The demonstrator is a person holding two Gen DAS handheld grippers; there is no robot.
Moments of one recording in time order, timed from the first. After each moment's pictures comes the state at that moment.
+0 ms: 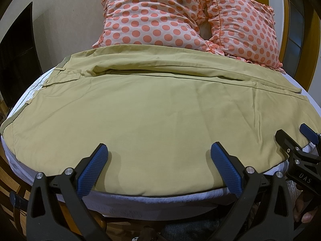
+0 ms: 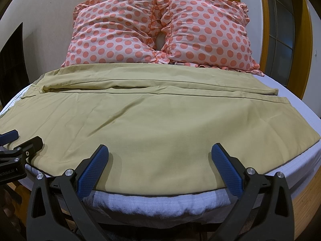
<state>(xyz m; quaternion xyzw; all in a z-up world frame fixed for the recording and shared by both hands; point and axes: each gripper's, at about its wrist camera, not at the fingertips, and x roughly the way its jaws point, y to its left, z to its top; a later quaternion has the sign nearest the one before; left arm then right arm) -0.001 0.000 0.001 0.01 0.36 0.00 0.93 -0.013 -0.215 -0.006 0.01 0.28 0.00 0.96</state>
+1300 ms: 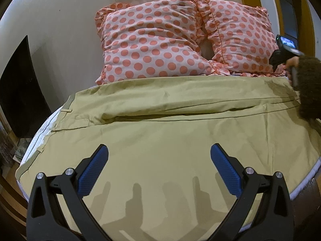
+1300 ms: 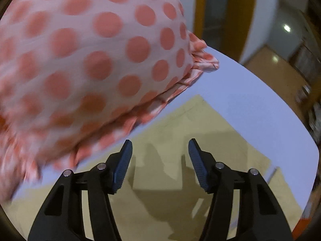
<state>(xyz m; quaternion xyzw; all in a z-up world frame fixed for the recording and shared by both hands) 0.046 0.004 0.054 0.09 0.29 0.01 0.95 0.320 -0.455 0.054 0.19 0.42 -0.30 0.83</state>
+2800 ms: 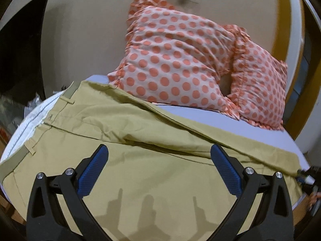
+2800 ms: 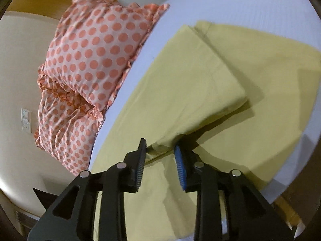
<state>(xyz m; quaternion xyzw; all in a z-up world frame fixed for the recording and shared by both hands) 0.085 0.115 0.094 -0.10 0.27 -0.02 0.96 0.028 -0.481 -0.016 0.51 0.32 -0.04 0.80</state>
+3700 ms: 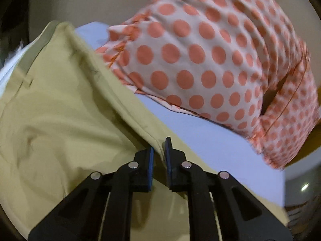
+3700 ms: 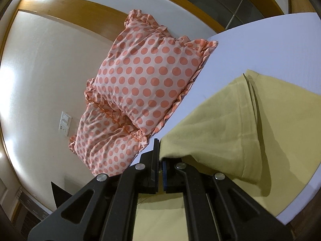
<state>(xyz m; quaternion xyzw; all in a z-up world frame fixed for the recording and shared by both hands) 0.267 0.167 0.056 -0.26 0.41 0.00 0.87 0.008 -0.493 0.026 0.49 0.15 0.05 0.86</state>
